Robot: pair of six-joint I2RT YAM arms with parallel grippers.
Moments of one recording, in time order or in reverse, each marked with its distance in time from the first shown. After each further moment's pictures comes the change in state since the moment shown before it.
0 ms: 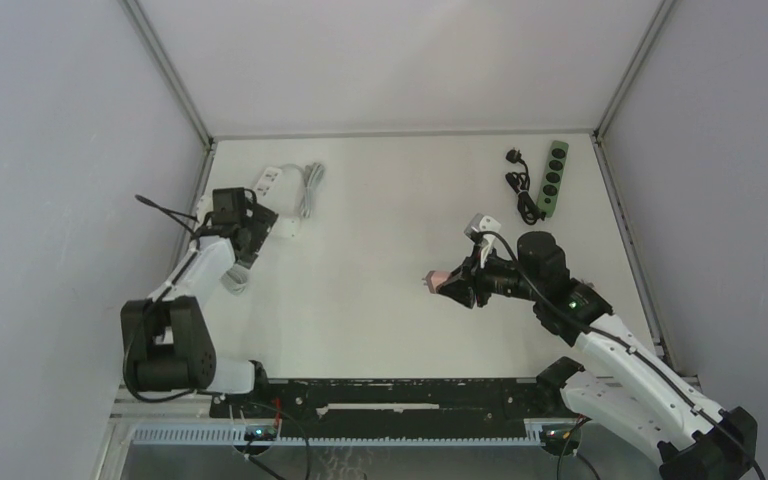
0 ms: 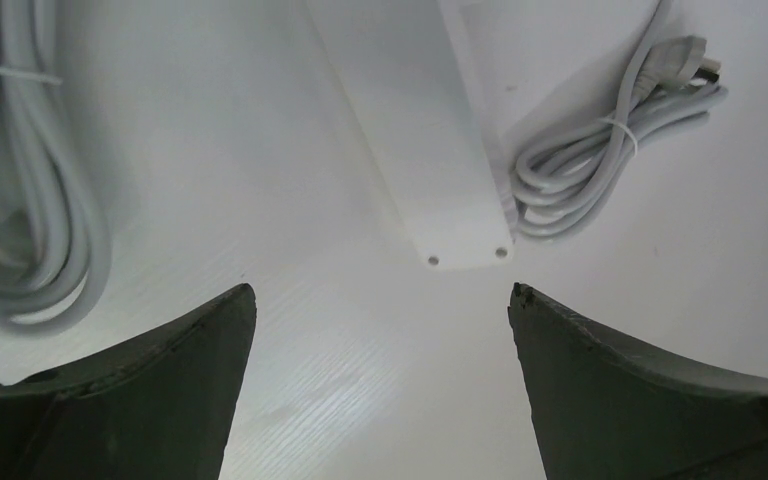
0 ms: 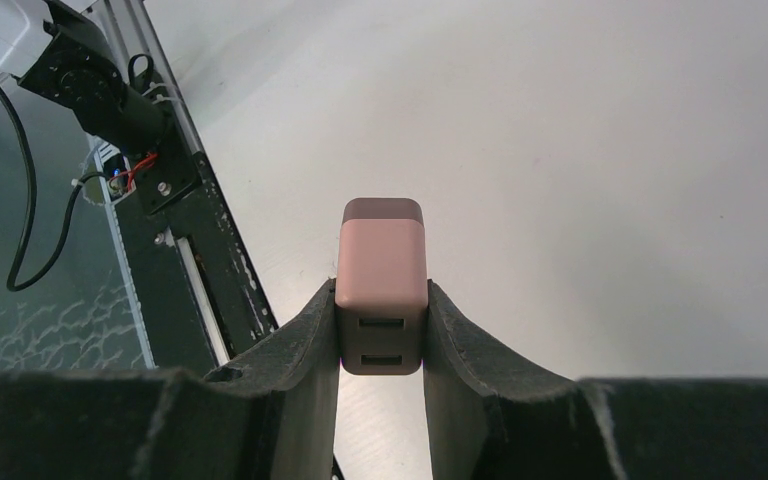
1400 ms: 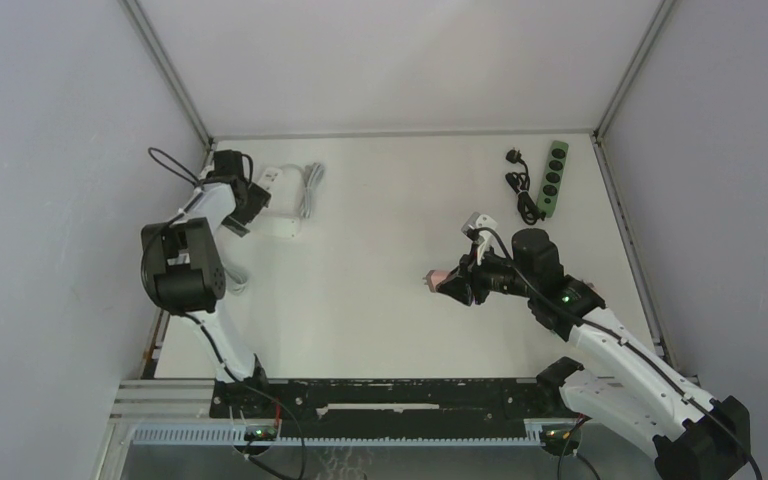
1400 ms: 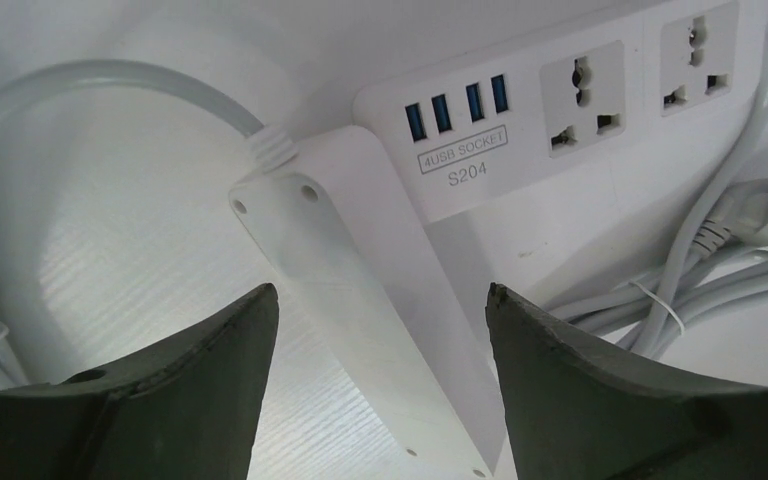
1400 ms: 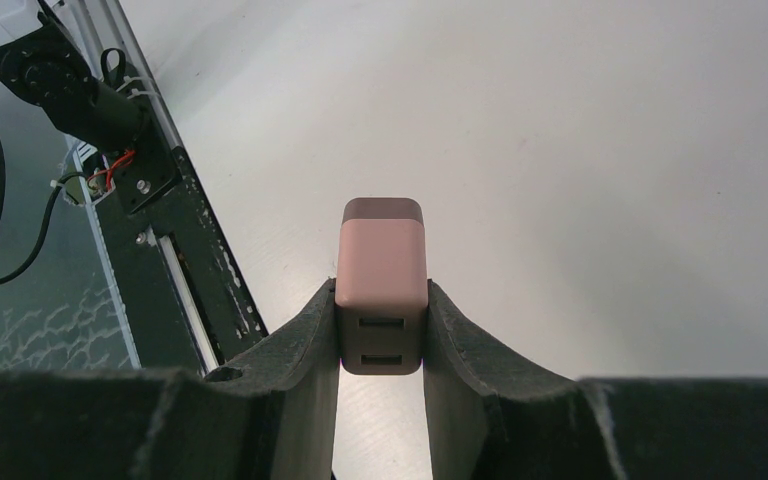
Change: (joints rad) left arm 0.084 0.524 0.467 -0.093 -0.002 0.116; right arm -0.026 0.056 -0.012 0.019 0.006 0.000
